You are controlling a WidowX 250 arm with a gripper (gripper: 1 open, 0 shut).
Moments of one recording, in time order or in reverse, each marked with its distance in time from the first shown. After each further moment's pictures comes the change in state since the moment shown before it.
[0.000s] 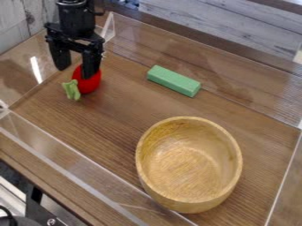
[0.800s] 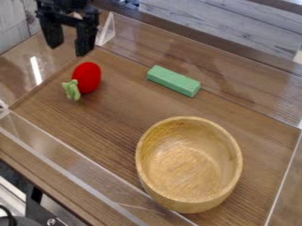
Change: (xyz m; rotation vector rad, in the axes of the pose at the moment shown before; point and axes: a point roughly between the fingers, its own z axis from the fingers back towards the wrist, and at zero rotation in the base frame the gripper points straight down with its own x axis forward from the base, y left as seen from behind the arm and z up) arm -0.008 0.005 0.037 -0.003 0.015 0.065
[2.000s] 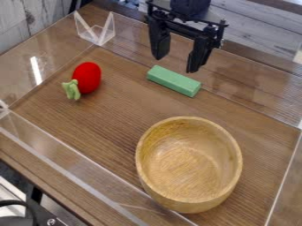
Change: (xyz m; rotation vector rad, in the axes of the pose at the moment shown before) arm 0.003 -0.165 0.031 -0.025 -0.050 -0.182
